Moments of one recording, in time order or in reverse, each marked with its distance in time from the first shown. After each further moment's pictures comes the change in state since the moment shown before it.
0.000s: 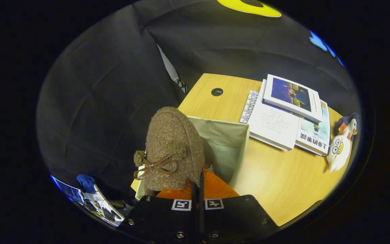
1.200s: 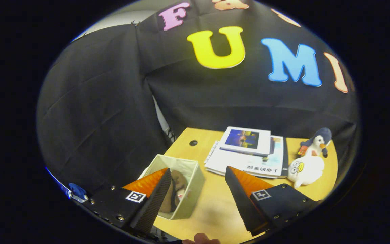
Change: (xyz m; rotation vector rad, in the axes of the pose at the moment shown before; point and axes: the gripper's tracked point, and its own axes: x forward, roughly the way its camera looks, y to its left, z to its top) arm -0.202 -0.110 0.030 -0.029 -0.607 -0.137
